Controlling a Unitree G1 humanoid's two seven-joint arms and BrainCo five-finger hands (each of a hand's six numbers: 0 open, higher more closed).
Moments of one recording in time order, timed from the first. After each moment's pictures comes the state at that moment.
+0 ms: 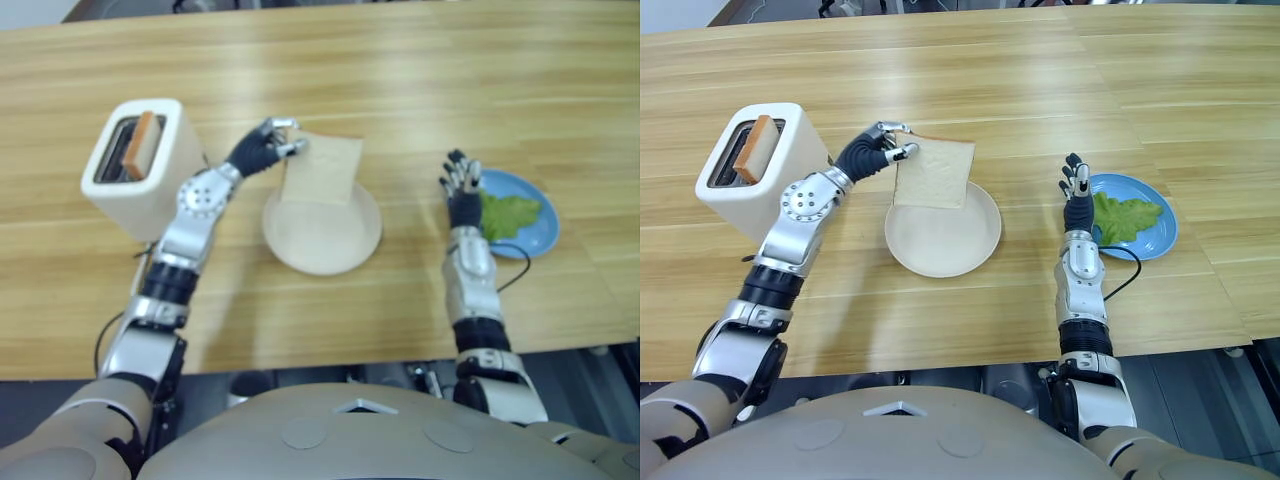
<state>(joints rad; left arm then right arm) -0.49 0.28 -0.20 0.38 0.00 -0.12 -0.38 -0.19 -0.12 -0.23 0.46 0.11 -0.30 0.00</state>
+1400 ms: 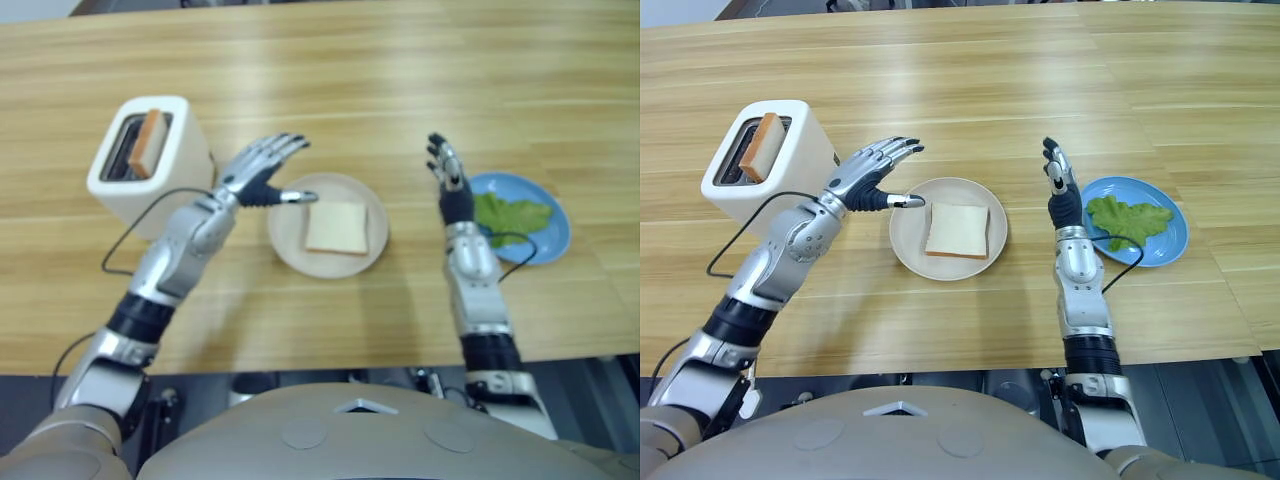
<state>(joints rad) -0.20 0.45 -0.25 -0.16 0.55 -0.11 -0.22 -0.08 -0.26 -0.08 -0.02 -0.15 -0.22 0.02</state>
